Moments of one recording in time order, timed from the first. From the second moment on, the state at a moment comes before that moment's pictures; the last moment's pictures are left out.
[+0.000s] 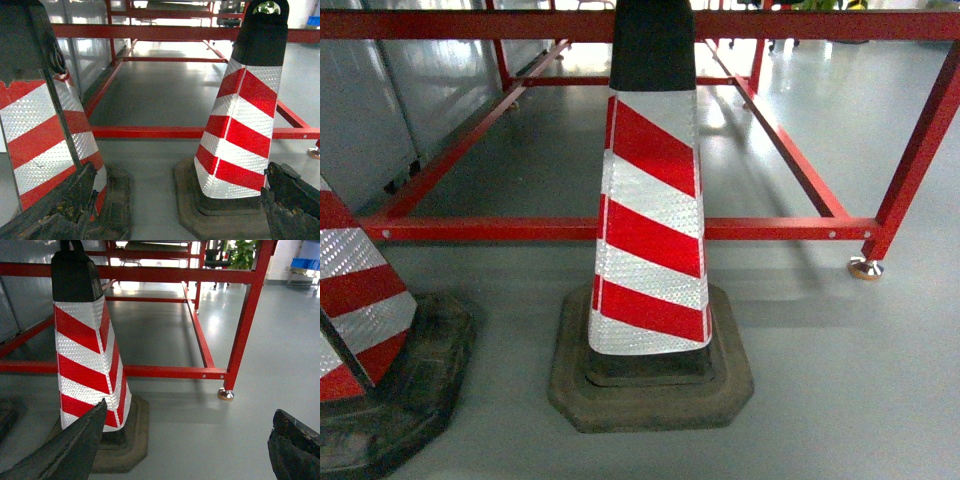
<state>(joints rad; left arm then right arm) 0.00 0.01 0.01 0.00 0.00 0.00 0.00 0.01 0.01 0.00 0.00 -0.01</state>
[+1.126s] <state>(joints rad) 0.00 0.01 0.01 0.00 0.00 0.00 0.00 0.01 0.01 0.00 0.00 0.00</state>
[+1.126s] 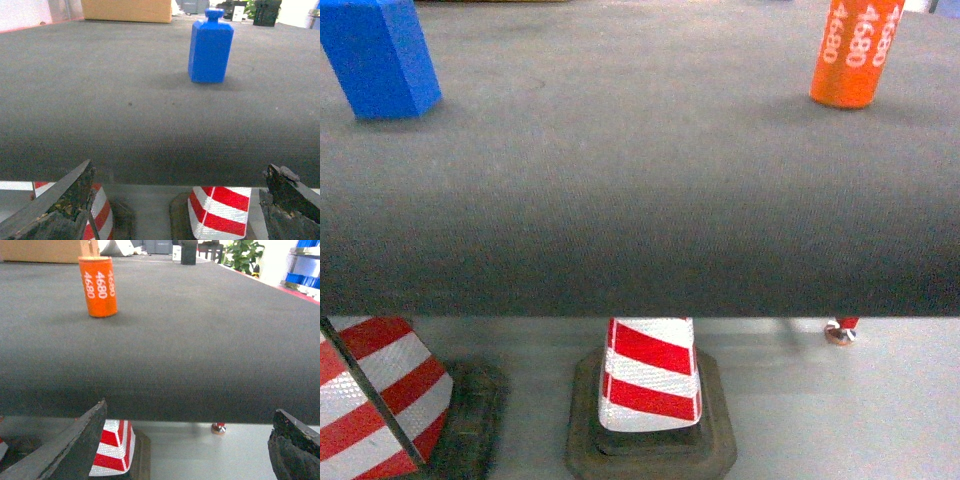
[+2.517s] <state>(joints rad) 0.00 0.01 0.01 0.00 0.00 0.00 0.00 0.01 0.01 -0.01 0.00 0.00</state>
